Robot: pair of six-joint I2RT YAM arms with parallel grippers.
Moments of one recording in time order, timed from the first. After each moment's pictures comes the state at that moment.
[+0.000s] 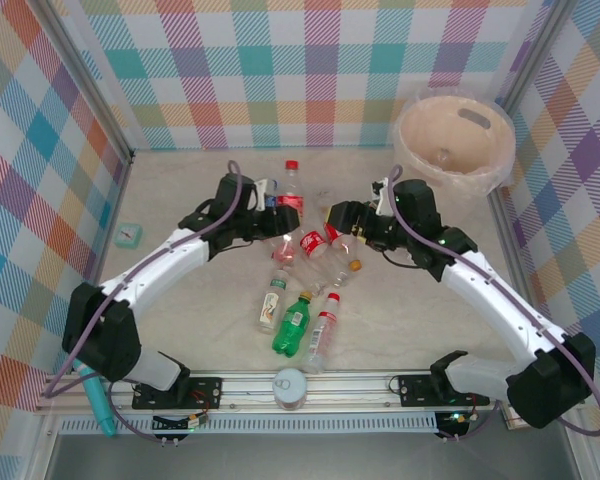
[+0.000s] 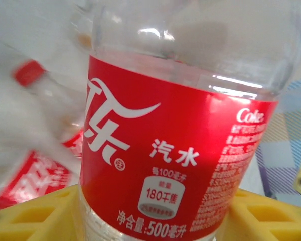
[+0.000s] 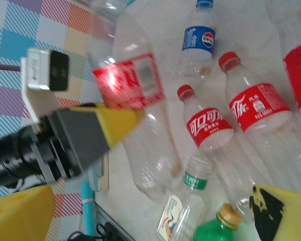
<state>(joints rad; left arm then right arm) -0.52 1.48 1.14 -0.33 0.39 -0.63 0.49 1.20 1.04 -0.38 -0.44 0.81</state>
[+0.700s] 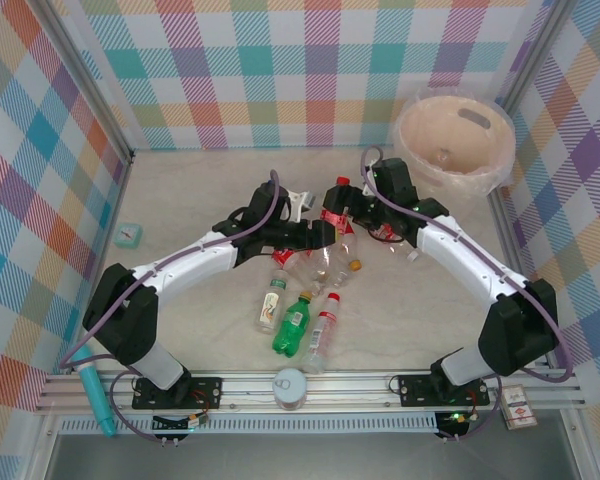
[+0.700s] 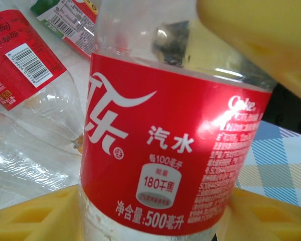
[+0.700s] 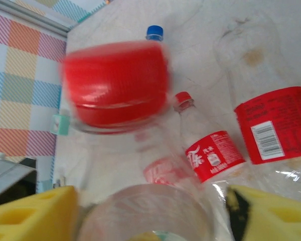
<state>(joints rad) -0.66 1.59 1.15 -0.15 0.54 -0.69 0.46 1.47 1.23 -0.42 -0.33 0.74</state>
